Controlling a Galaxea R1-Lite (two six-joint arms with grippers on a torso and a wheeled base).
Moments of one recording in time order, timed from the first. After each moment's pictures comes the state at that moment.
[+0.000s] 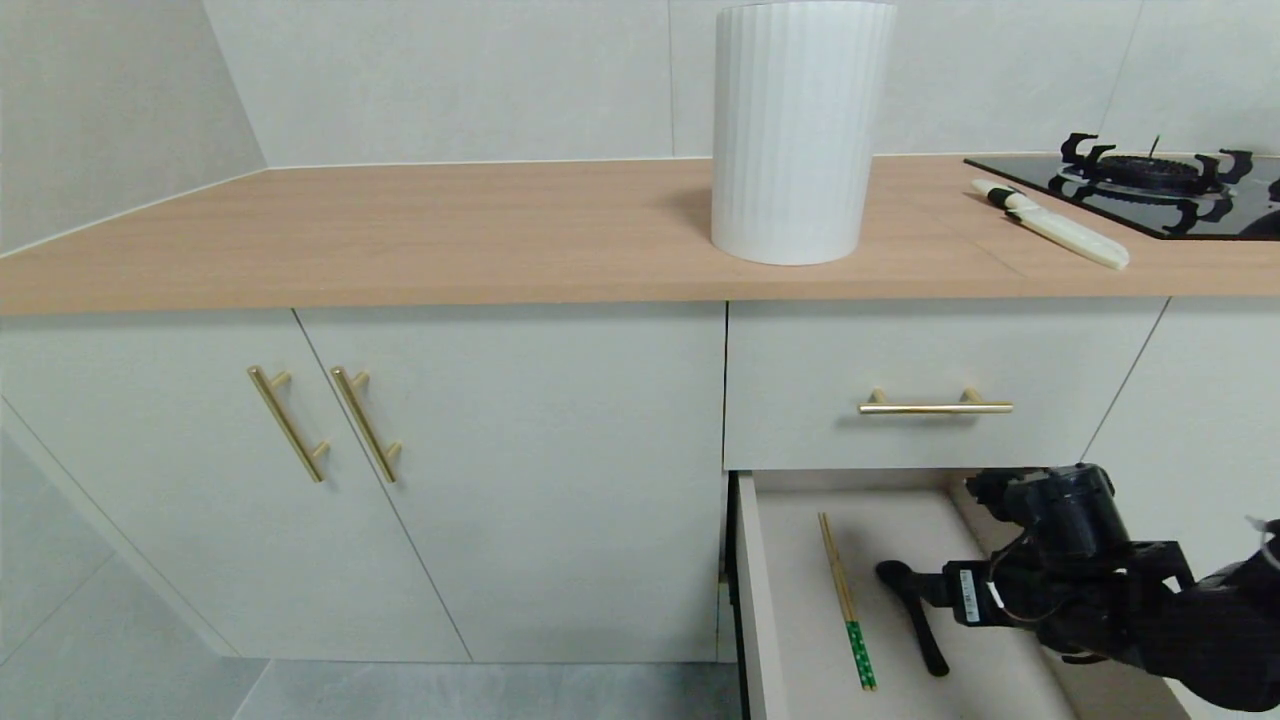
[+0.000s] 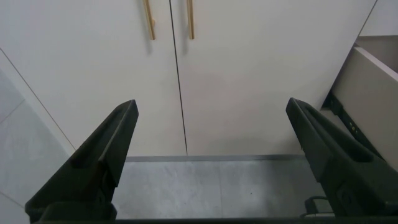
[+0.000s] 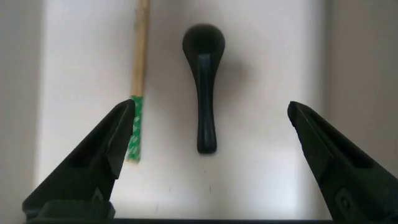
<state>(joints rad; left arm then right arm) 0.00 0.00 0.00 0.00 -0.01 0.01 0.34 1.89 -0.49 -0.62 -0.19 0.23</state>
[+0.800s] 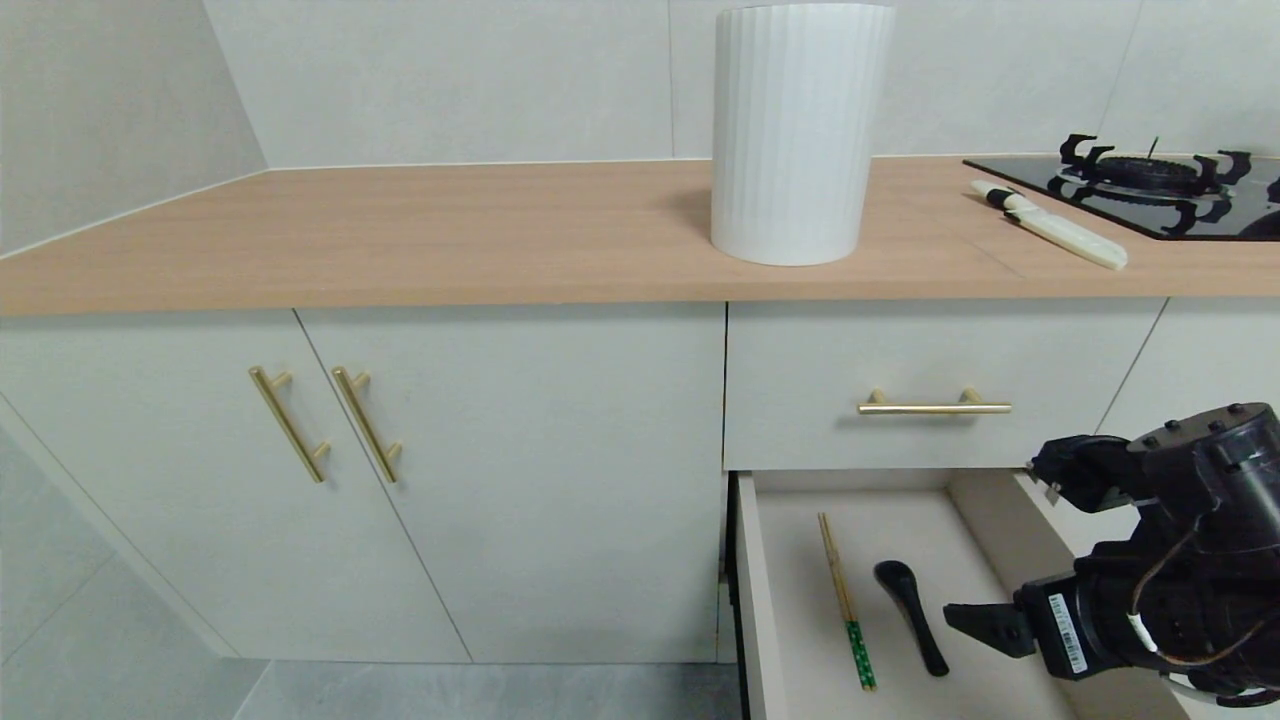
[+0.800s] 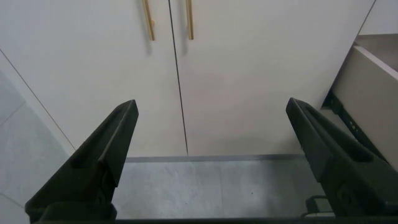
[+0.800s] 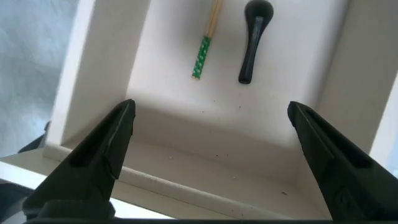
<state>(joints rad) 0.00 0.00 0.00 0.00 -0.01 0.02 0.53 1.41 -0.65 0.05 -0.14 0.23</state>
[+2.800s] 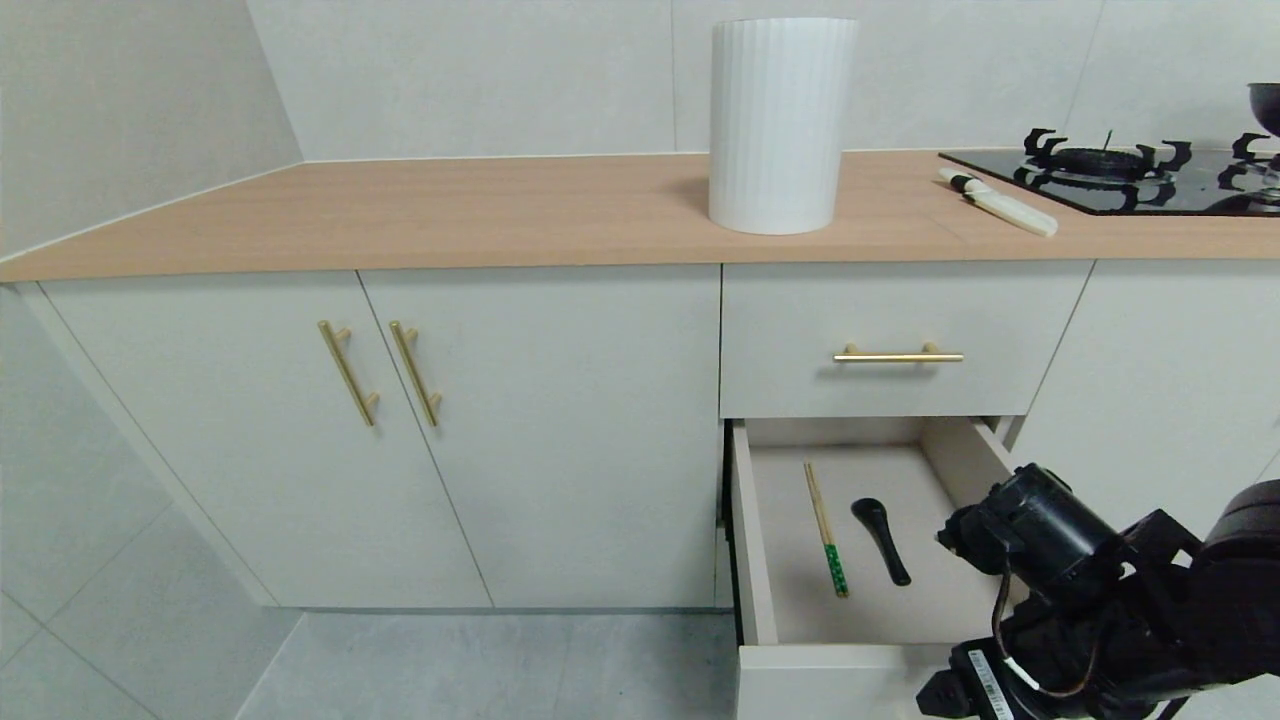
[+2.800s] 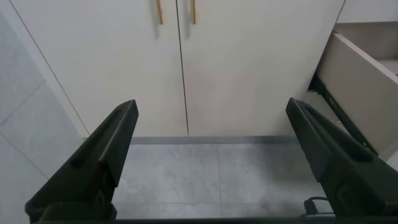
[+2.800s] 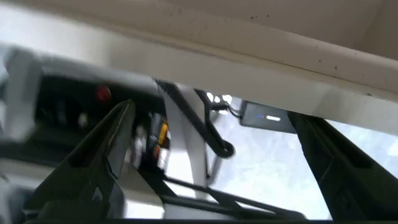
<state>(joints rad) 0.00 0.00 0.00 0.00 -0.01 0.00 0.58 1.70 -0.76 0.27 -0.14 0.39</state>
